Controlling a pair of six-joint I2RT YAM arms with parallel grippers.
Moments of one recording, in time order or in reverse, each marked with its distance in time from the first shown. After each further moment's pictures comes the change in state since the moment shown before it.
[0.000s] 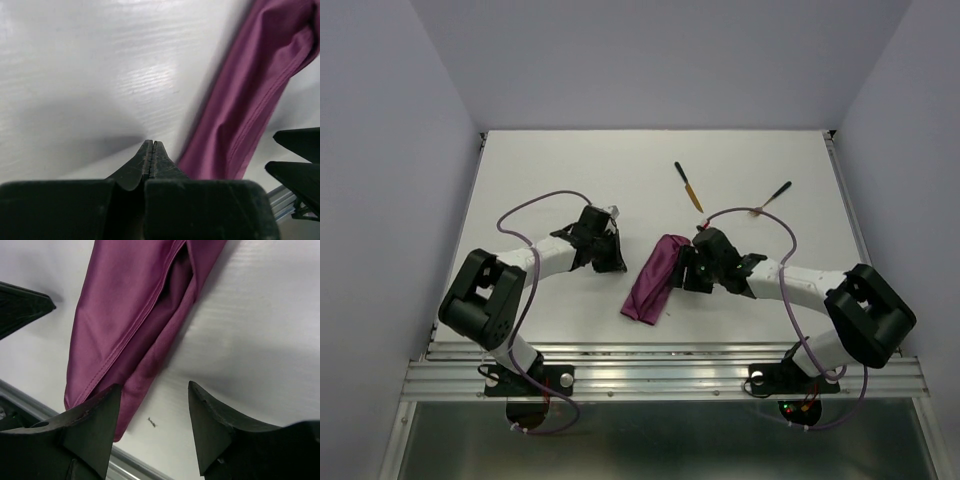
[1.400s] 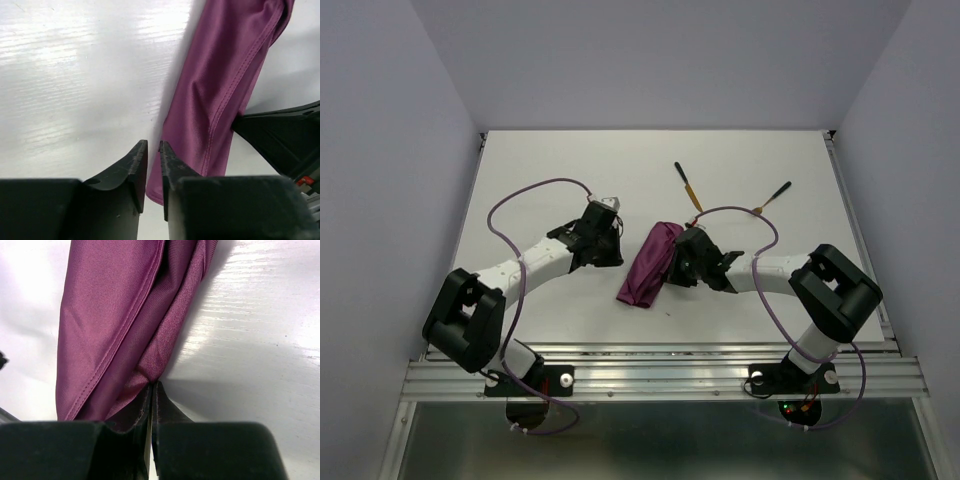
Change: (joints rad) left arm -0.077 -0.115 0.049 -0.166 -0.205 0.018; right arm 0.051 0.199 0.070 0.155 0.071 0.075
